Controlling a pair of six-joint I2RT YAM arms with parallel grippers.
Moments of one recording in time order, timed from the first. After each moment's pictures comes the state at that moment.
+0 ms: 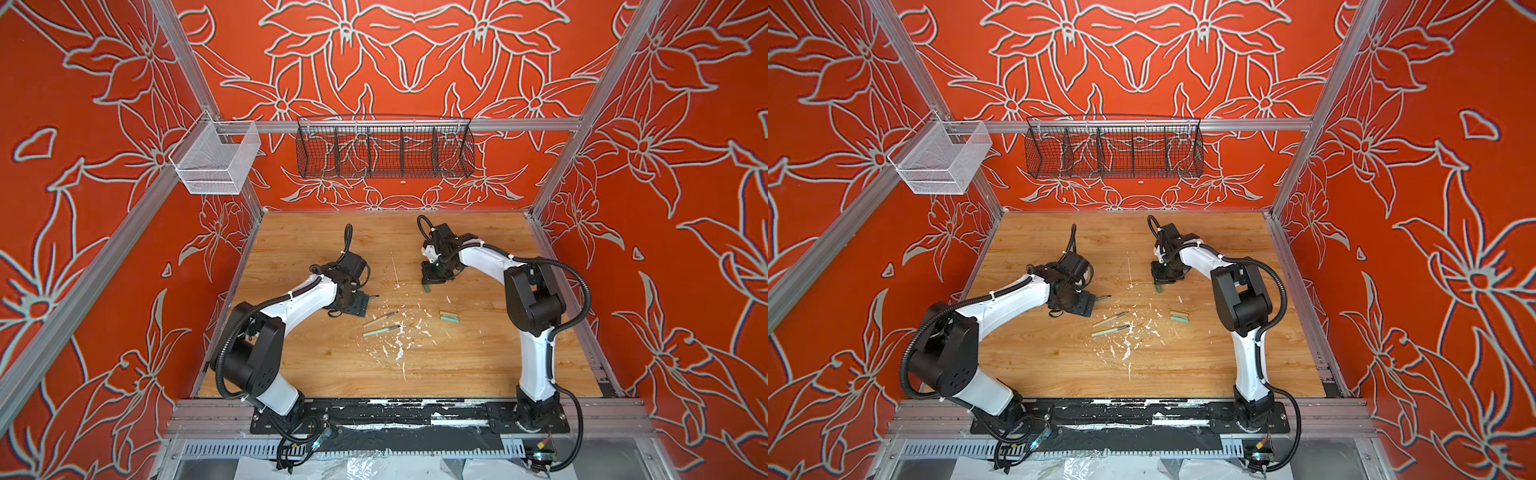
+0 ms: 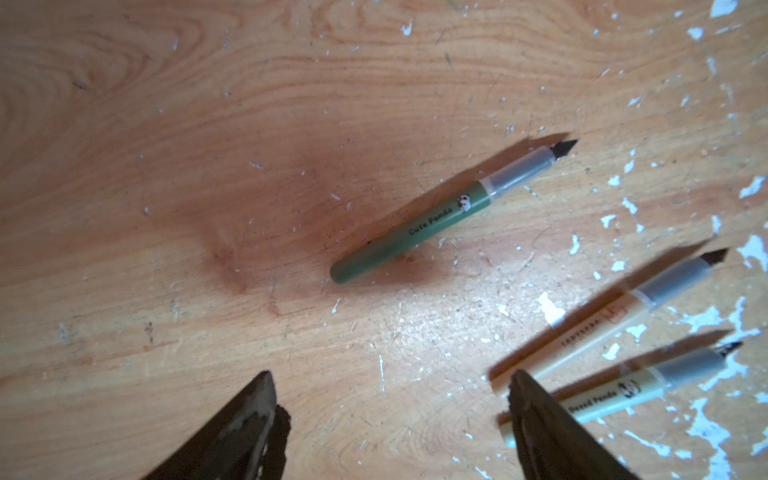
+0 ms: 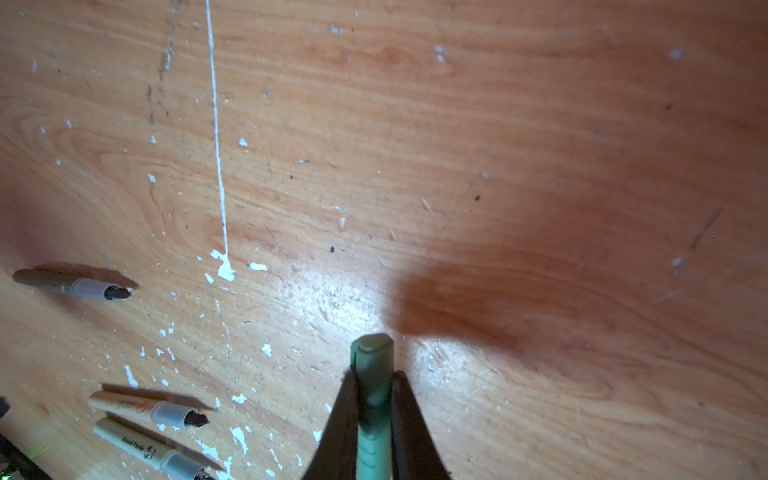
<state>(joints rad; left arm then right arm) -0.41 1.59 1.04 -0.76 -0.09 -0.22 0.40 2.06 1.54 -0.76 -0.29 0.27</state>
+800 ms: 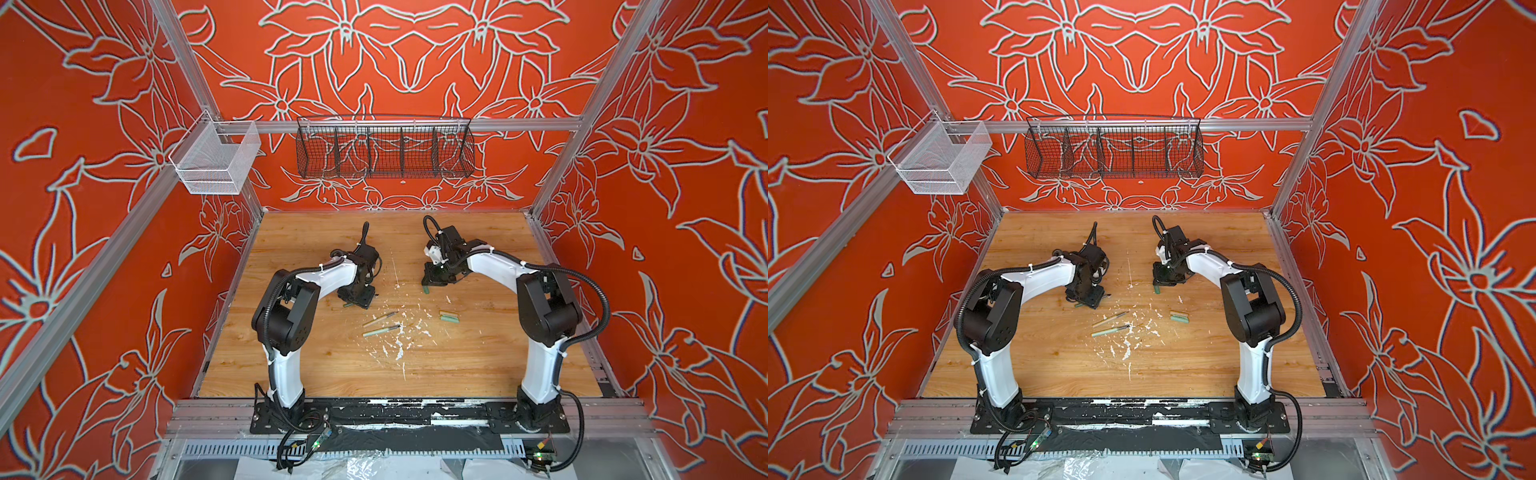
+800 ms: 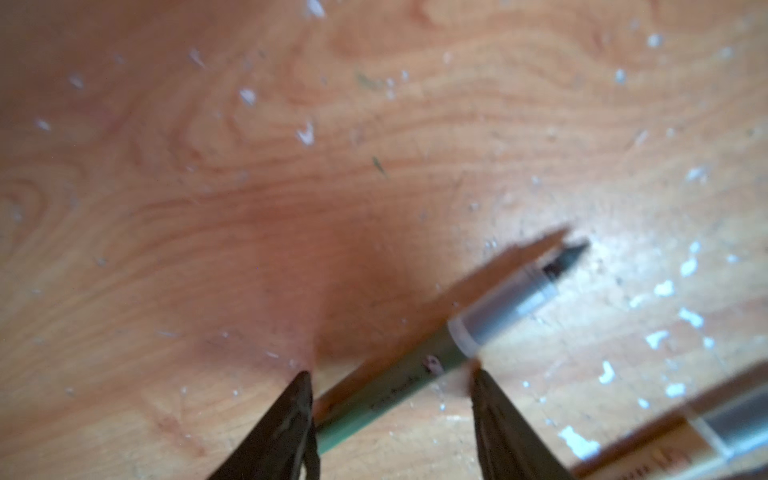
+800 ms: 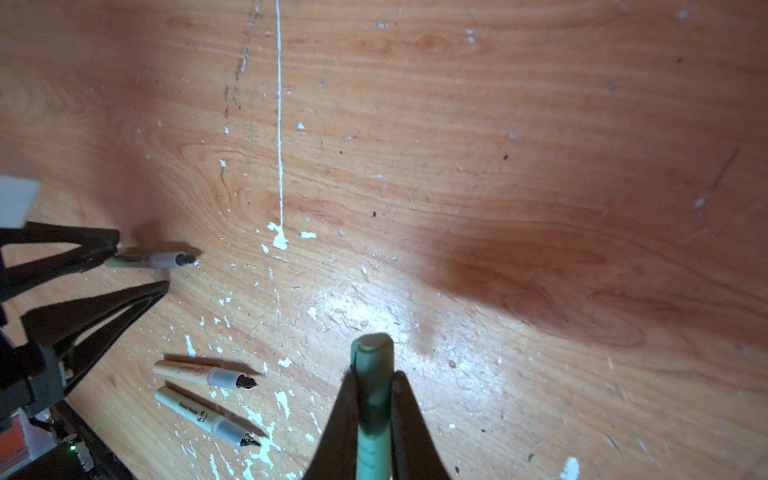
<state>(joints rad) -0.41 1.90 1.26 -0.80 -0.05 -0.08 0.40 1.95 1.41 -0.66 -0.36 0.32</state>
